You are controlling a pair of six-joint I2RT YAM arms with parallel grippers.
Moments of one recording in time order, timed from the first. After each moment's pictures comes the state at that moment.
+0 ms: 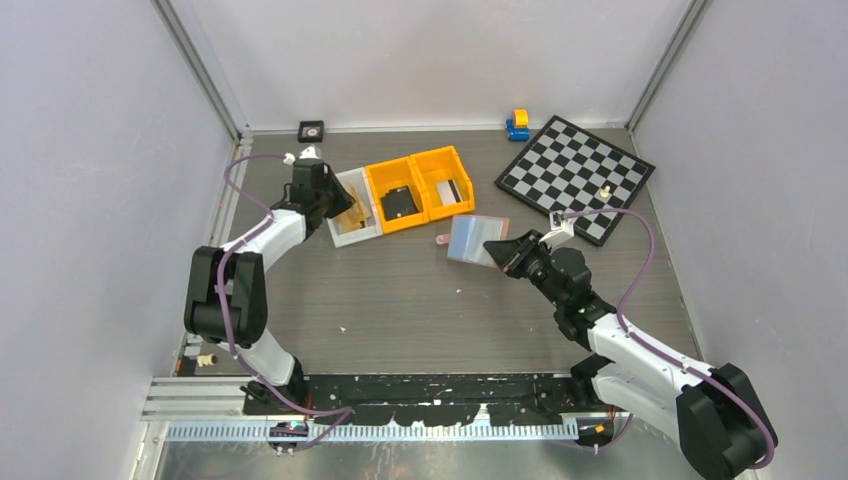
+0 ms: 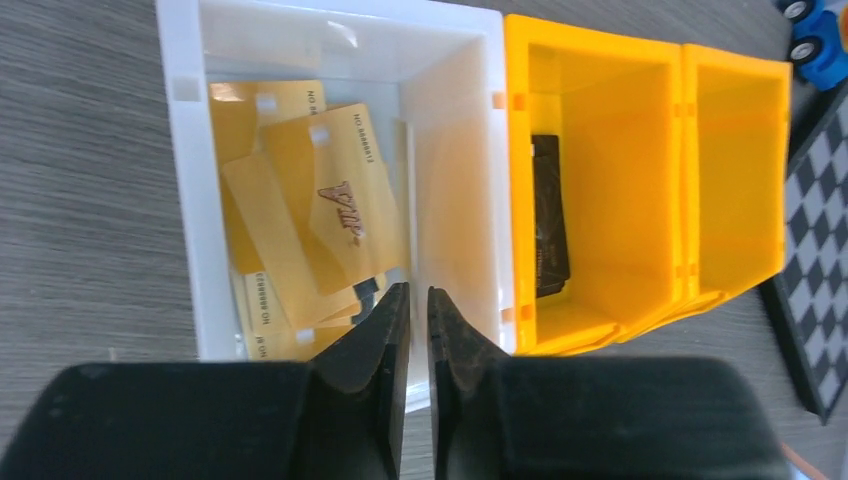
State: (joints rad) left arm -0.16 1.63 1.02 -0.02 0.04 -0.62; right arm 0.49 0.92 0.29 0.48 -0.04 0.87
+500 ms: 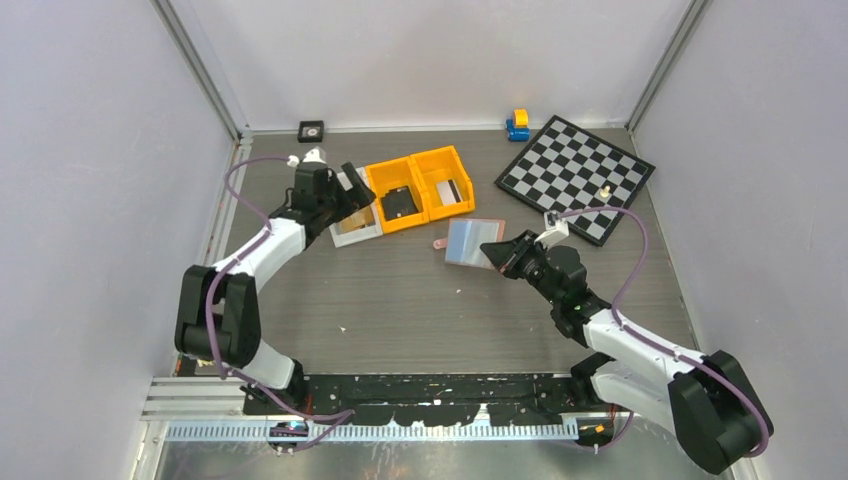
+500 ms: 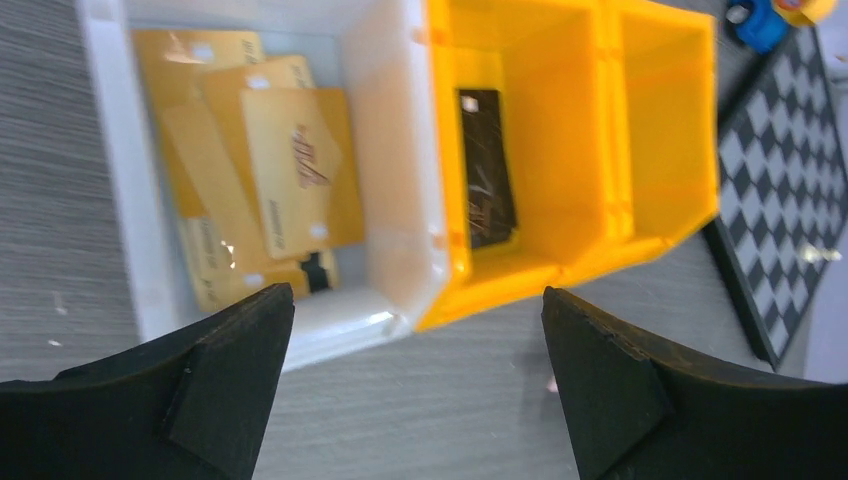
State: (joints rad) left arm -0.19 1.55 0.98 -0.04 0.06 -0.64; right arm 0.49 0.98 0.30 0.51 -0.06 0.86
